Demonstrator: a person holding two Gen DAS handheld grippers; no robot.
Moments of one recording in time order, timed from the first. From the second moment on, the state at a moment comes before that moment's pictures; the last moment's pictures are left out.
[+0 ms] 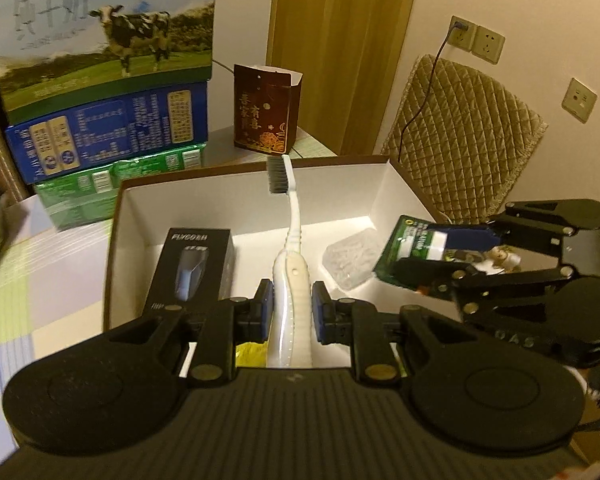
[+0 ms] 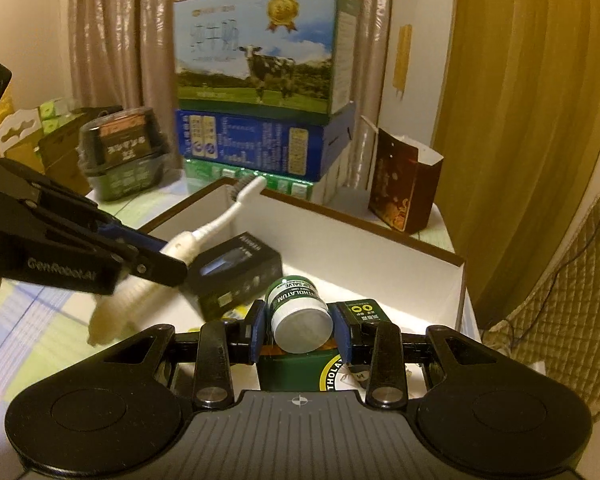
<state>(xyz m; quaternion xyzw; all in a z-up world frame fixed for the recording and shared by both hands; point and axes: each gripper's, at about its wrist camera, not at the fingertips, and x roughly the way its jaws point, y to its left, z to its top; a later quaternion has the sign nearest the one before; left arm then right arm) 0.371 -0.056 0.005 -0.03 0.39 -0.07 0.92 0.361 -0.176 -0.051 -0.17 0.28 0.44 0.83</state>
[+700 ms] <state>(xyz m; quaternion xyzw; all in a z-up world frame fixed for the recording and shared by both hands) 0.481 -0.049 -0.064 -0.04 0.48 -0.04 0.88 0.440 -0.132 -0.095 -0.19 0.33 0.43 0.82</state>
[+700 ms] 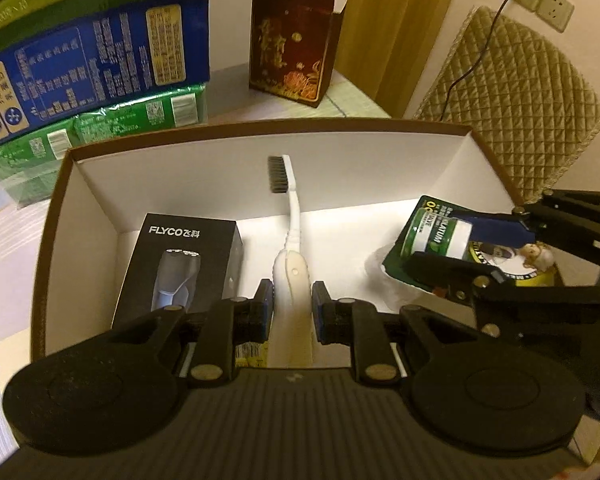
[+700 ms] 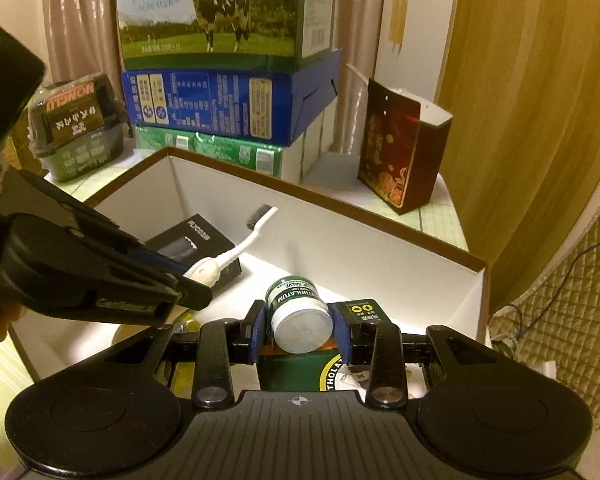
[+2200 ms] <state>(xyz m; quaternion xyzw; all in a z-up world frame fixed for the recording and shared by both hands) 0.485 -0.011 -0.063 -0.05 0.48 0.00 0.88 0.473 -0.100 -0.118 -0.17 0.36 0.43 0.81</state>
